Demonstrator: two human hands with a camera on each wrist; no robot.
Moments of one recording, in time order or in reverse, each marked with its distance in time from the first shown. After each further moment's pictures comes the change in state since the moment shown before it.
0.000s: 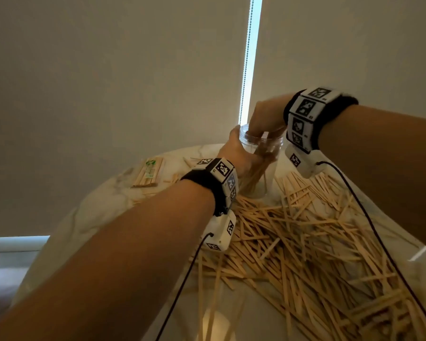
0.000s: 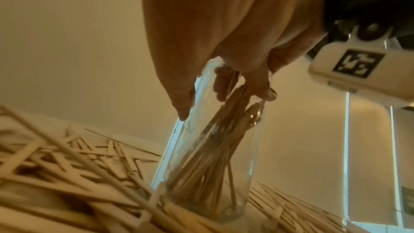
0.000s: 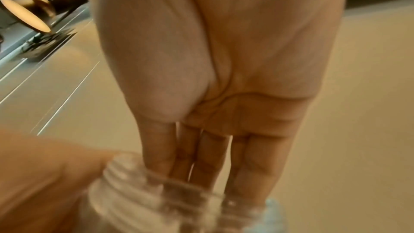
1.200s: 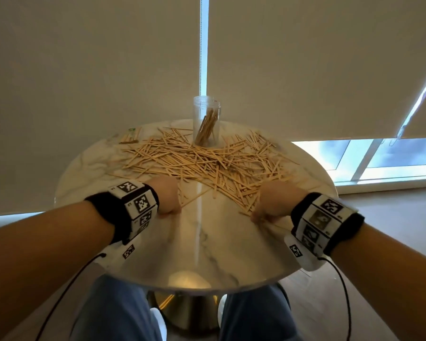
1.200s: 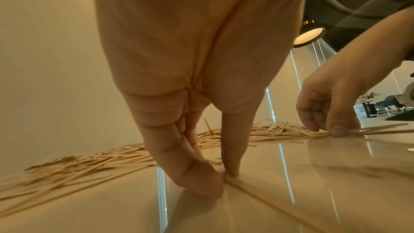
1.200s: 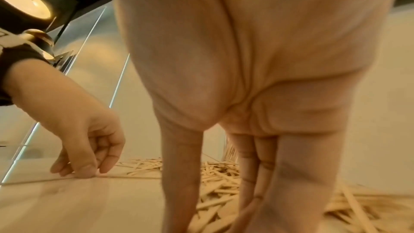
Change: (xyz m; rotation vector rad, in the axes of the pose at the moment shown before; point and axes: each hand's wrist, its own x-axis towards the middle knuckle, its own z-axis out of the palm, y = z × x) left_hand -0.304 0.015 -0.022 1.146 -0.449 -0.196; right_hand -0.380 0.033 0.135 0.250 -0.323 0.202
